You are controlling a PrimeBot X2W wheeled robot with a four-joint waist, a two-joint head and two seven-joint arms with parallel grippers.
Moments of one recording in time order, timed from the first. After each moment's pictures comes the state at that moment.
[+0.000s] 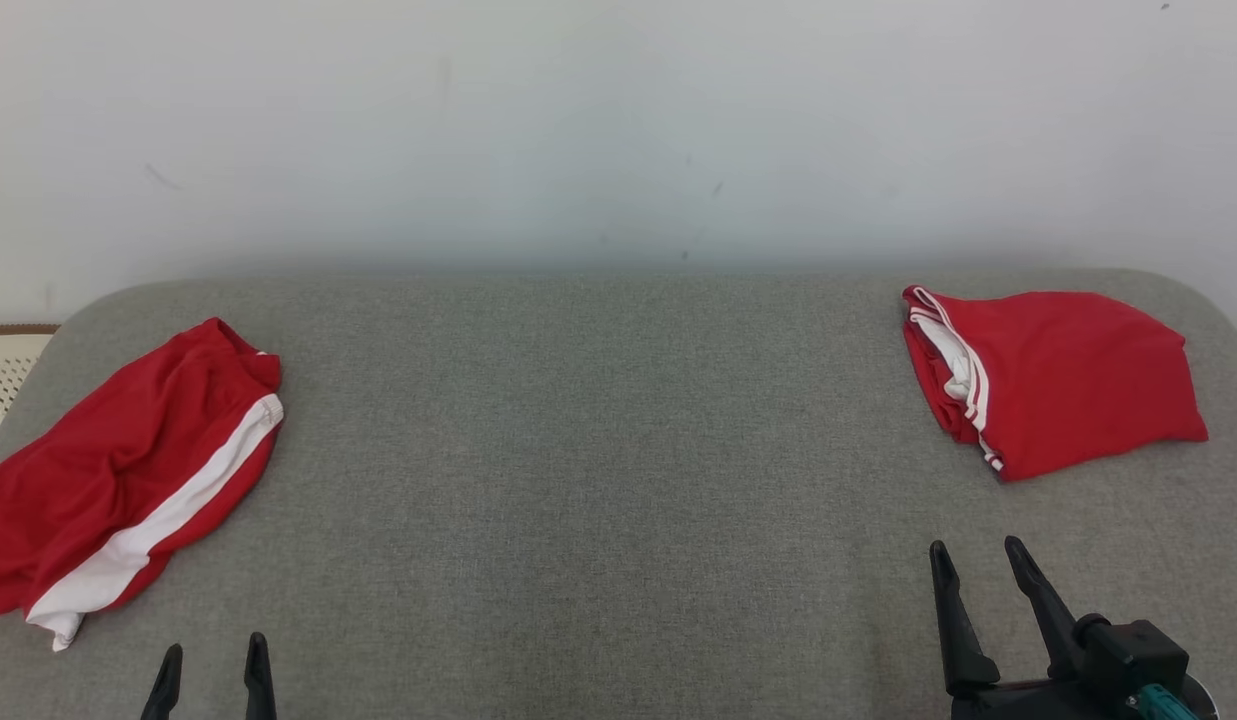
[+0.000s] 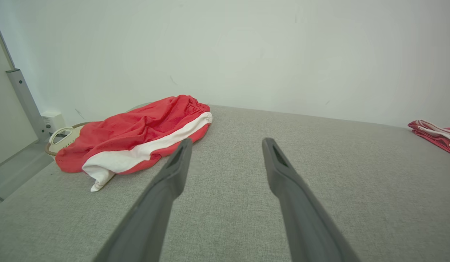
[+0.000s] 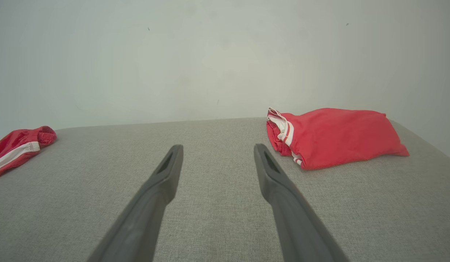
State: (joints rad) left arm 0.08 0.08 0.09 -0.02 -0.14 0.03 -0.23; right arm 0.00 -0.14 0.17 0.07 0.17 0.13 -0.19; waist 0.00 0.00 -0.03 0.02
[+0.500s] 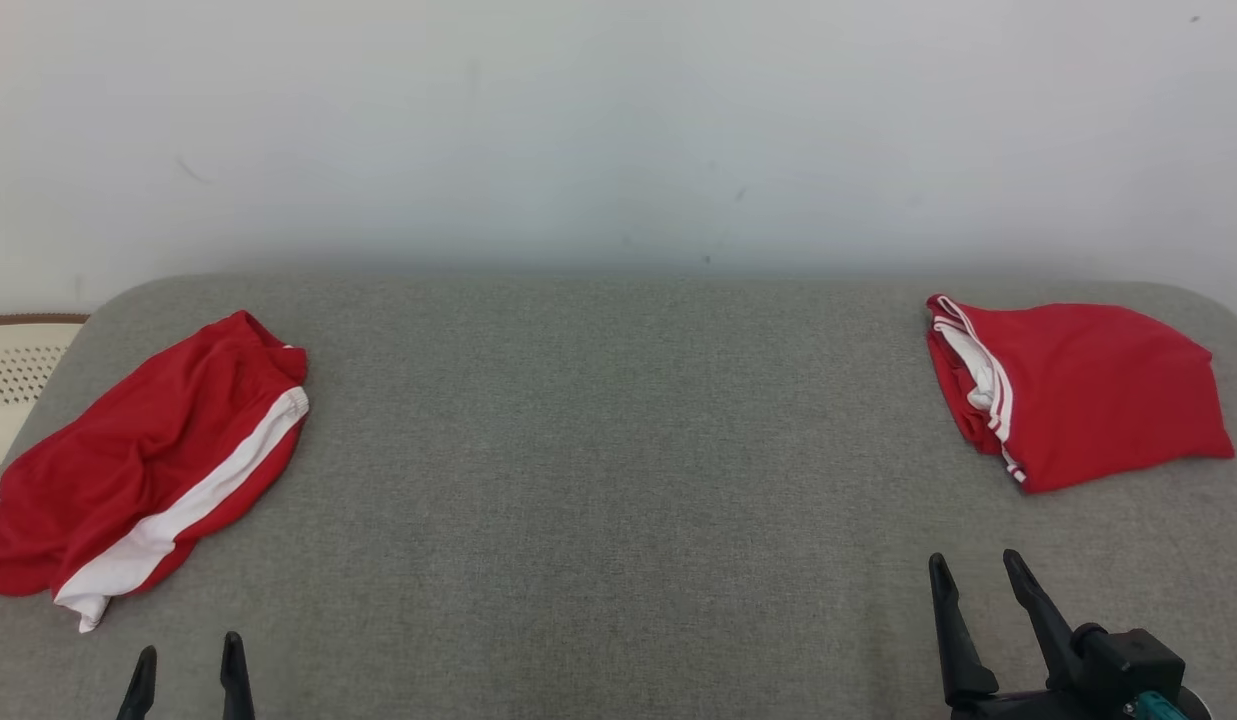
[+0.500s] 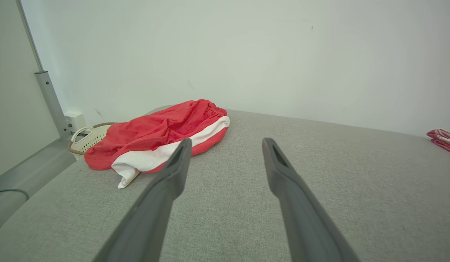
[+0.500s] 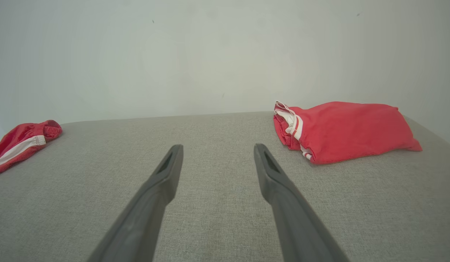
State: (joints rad) left arm 0.08 0.09 0.11 -0.02 -0.15 0.05 -0.24; right arm 0.01 -0.13 0.16 0.08 0.17 0.13 -0.19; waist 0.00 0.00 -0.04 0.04
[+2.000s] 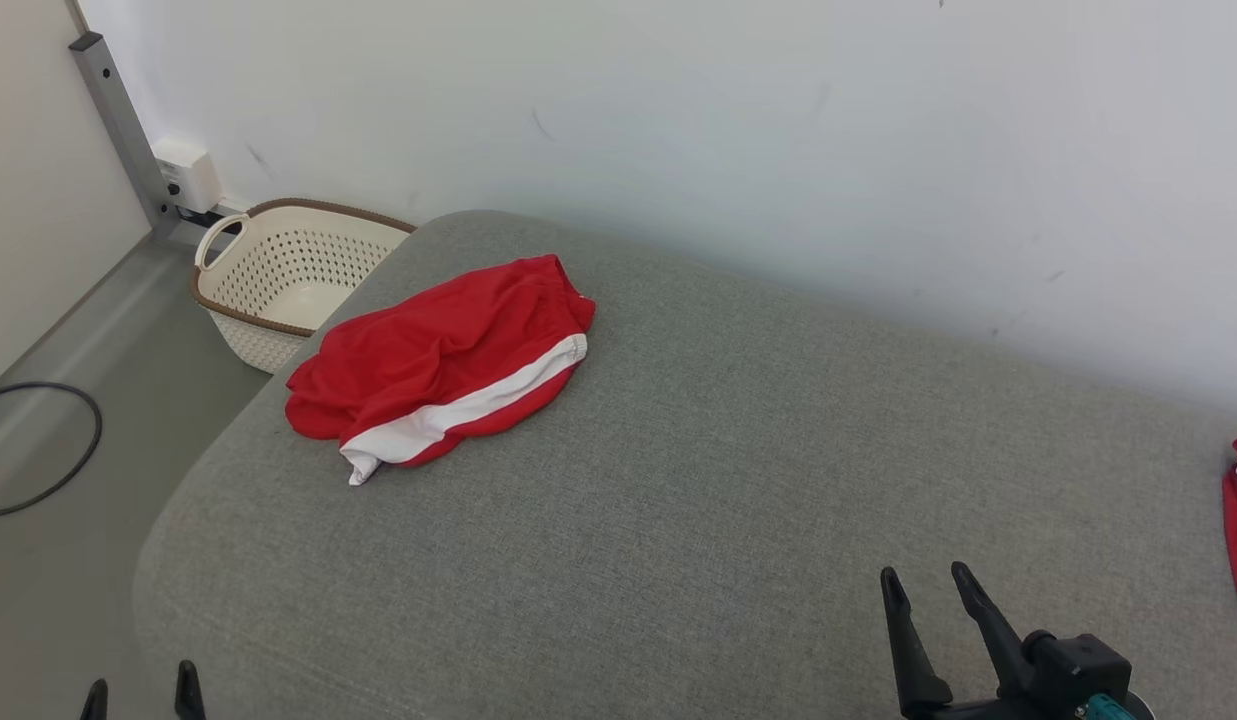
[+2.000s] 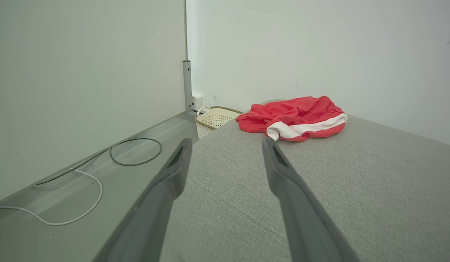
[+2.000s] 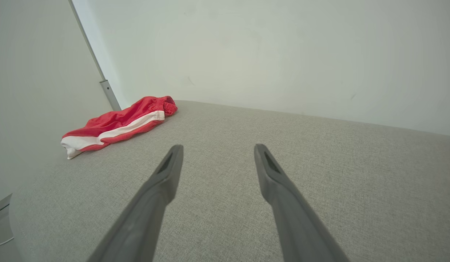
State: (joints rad) left arm 0.13 0.14 0.13 -0.06 -0.19 0.09 -0.21; right arm -0.01 -0.11 0.23 0.15 0.20 0.13 -0.21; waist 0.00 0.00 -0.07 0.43
